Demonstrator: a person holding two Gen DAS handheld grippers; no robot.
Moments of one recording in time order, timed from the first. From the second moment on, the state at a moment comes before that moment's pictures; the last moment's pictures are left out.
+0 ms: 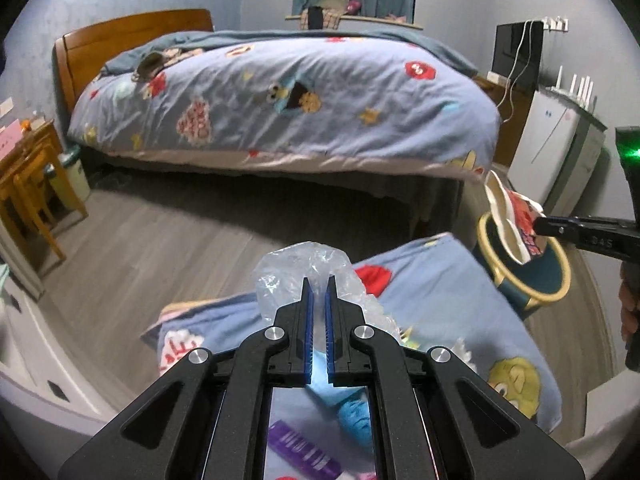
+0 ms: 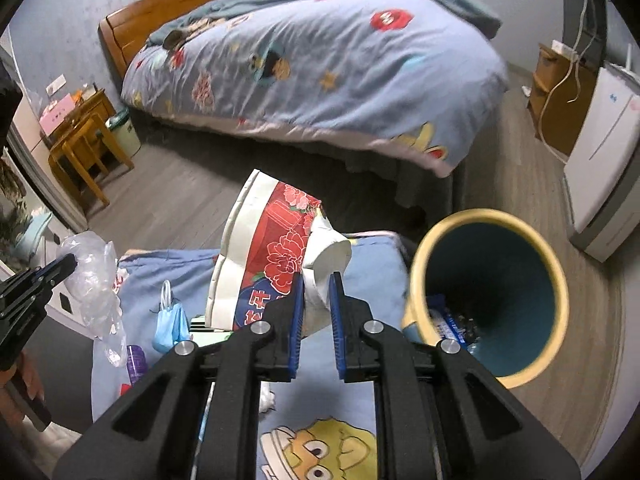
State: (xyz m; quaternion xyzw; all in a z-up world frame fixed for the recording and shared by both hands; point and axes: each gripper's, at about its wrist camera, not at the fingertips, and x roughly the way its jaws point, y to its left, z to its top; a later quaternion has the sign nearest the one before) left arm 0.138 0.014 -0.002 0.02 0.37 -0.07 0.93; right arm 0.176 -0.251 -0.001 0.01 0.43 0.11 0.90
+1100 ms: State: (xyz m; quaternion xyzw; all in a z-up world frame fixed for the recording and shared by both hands) left arm 0.201 -0.219 -0.006 0.09 0.38 -0.22 0.90; right arm 0.186 -0.441 -0.023 0.11 0.42 -0.04 0.90
